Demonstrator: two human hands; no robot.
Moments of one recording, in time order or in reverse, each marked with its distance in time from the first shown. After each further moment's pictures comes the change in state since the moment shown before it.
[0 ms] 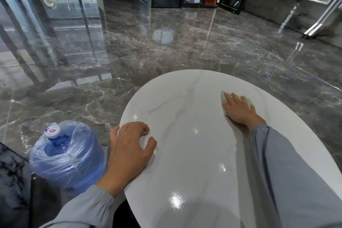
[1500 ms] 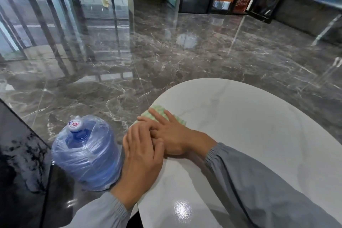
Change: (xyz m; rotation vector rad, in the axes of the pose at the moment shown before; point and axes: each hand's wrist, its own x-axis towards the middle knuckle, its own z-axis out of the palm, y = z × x) left_hand -0.003 0.008 -0.007 -0.091 0.175 -0.113; right_hand -0.093 -0.241 0.086 -0.443 -0.082 -1.233
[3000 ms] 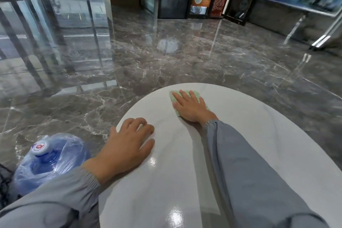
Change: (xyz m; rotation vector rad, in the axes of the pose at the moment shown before) left_hand 0.084 -0.014 0.032 0.486 -0.561 0.272; right_hand -0.039 0.170 -0.014 0.361 0.095 0.790
